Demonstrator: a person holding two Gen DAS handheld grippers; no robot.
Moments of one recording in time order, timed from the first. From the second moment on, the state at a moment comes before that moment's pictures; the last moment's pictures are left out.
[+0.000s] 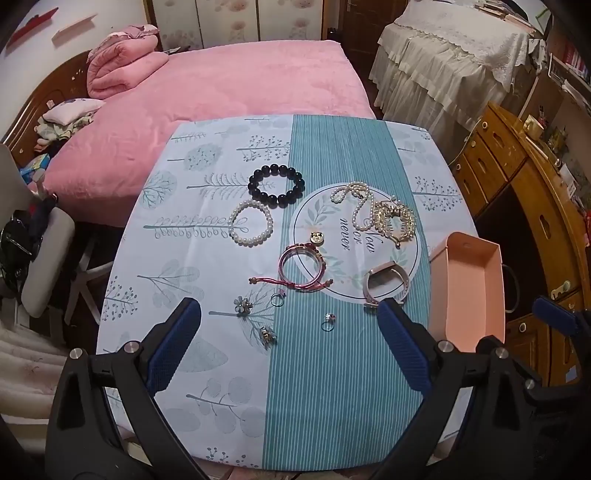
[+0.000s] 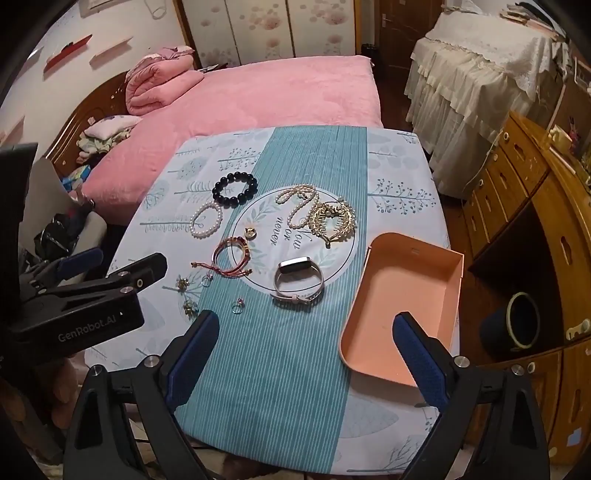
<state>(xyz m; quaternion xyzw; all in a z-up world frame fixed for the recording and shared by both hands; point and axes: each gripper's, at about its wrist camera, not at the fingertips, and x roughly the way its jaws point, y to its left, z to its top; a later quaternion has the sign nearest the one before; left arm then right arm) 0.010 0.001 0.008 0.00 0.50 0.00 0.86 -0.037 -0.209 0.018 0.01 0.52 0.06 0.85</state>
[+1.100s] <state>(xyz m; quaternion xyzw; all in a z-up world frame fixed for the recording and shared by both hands) 0.047 0.005 0.007 -0.01 0.52 -0.01 0.85 -0.003 -0.205 0.021 0.01 0.52 0.06 0.85</state>
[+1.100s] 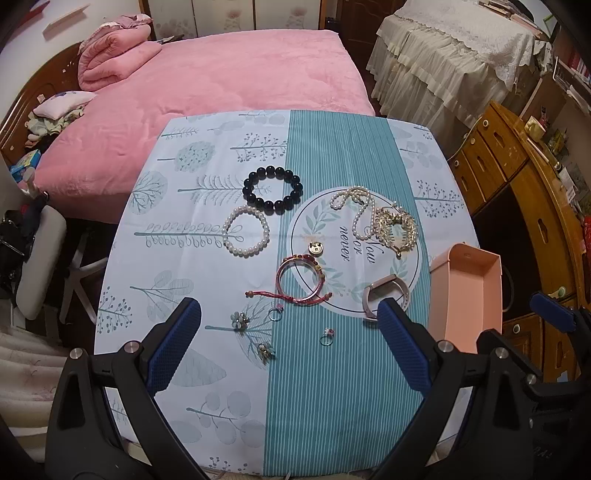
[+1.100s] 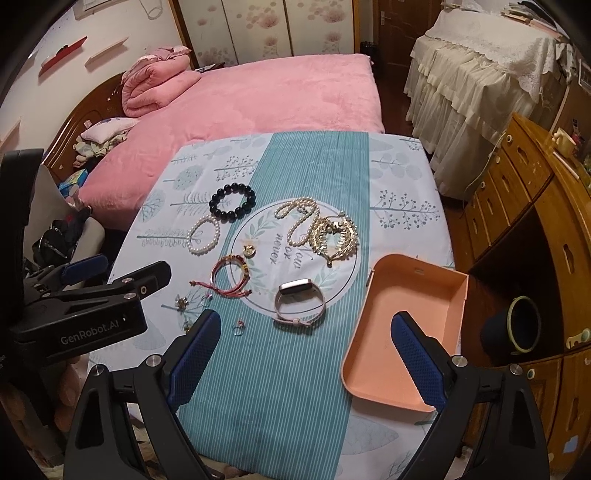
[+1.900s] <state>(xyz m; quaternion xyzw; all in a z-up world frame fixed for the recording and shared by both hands) 0.049 0.021 0.004 -0.01 0.53 -0.01 0.85 0.003 -0.185 0.023 0.00 0.52 0.05 0.85</state>
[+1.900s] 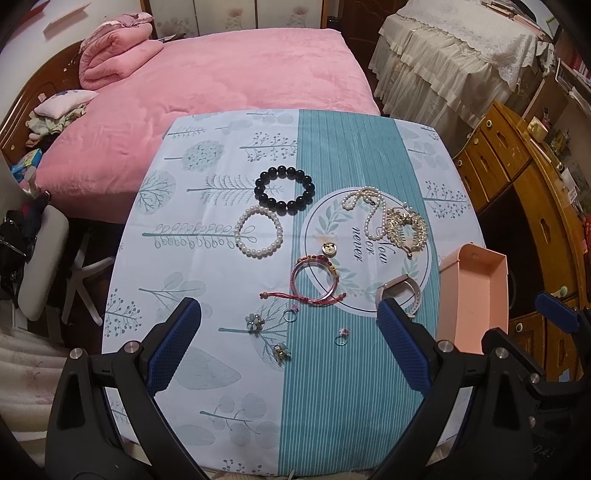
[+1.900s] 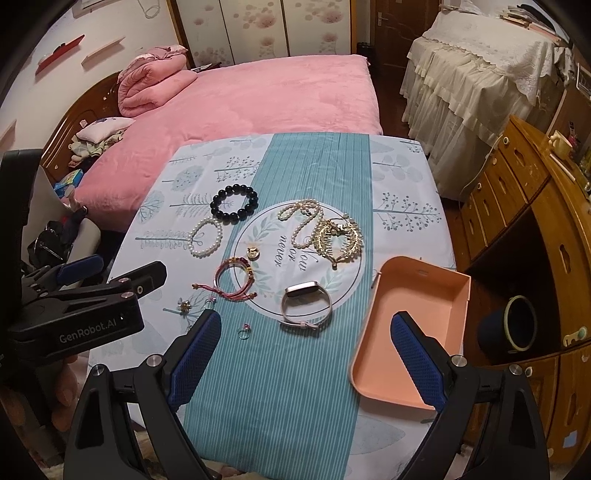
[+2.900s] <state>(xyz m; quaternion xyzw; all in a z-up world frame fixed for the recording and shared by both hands) 0.140 0.138 -0.067 -0.06 0.56 -0.01 0.82 0.098 -0.118 -0.048 0.02 0.58 0.04 0.81</state>
